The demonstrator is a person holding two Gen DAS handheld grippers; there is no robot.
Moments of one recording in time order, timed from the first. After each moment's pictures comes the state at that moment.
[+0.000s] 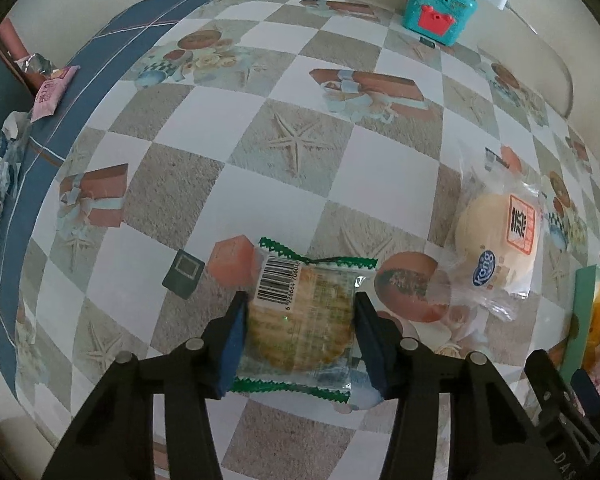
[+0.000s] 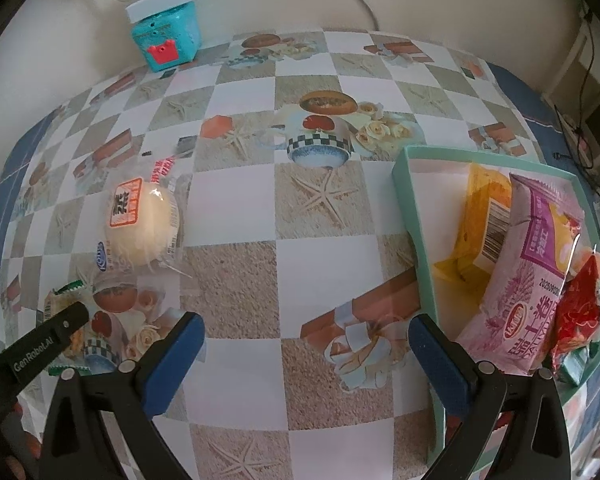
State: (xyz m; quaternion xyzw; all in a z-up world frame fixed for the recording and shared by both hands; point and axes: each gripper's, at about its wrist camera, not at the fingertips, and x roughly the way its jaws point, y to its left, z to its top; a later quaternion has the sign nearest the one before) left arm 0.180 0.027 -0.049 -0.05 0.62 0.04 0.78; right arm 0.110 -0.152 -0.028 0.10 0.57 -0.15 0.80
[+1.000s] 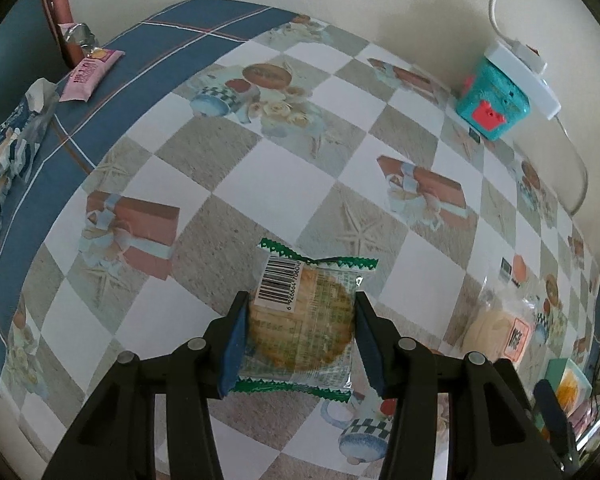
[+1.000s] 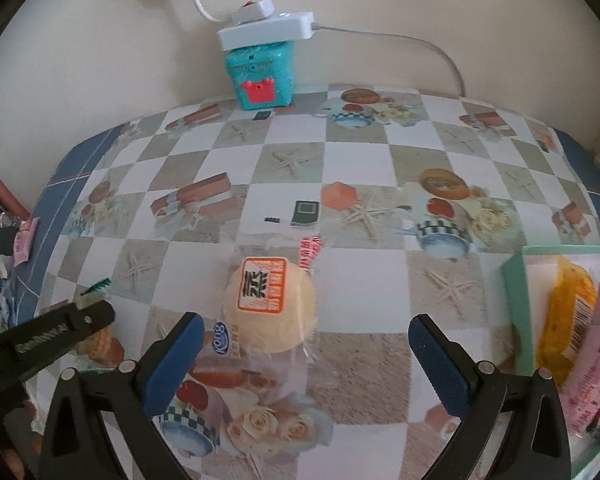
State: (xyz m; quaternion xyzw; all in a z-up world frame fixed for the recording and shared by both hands) left arm 0.189 0.105 -0.025 -0.15 0.57 0.08 0.80; right arm 0.162 -0.095 -0.018 0.09 0.50 -0.07 0.86
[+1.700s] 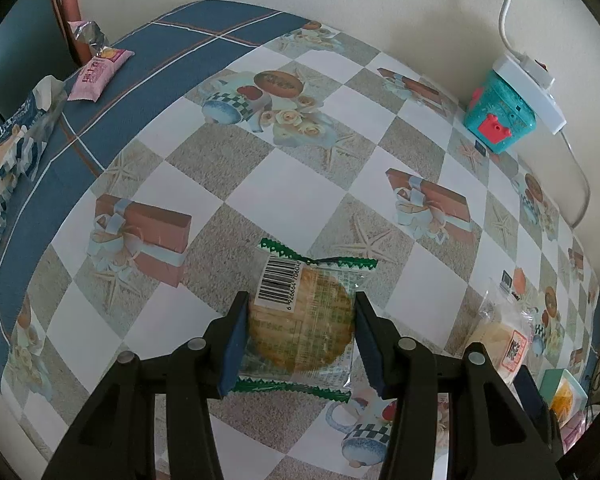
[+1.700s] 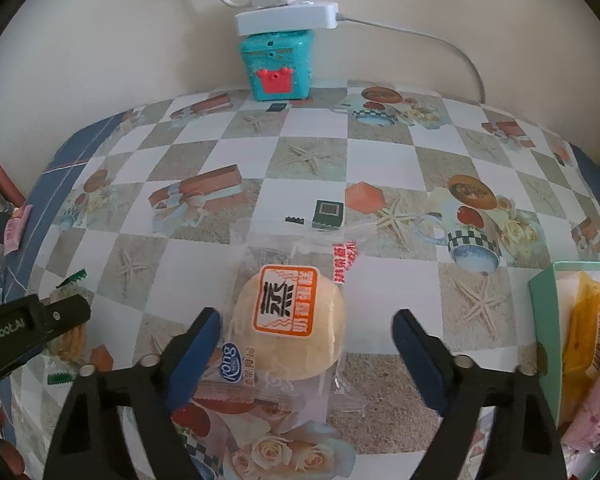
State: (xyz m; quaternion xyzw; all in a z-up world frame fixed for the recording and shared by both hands) left arm 0.196 0.107 -0.025 -0.16 0.57 0.09 0.80; right arm 0.178 -0.080 -0.035 0.07 0.50 -0.06 0.86
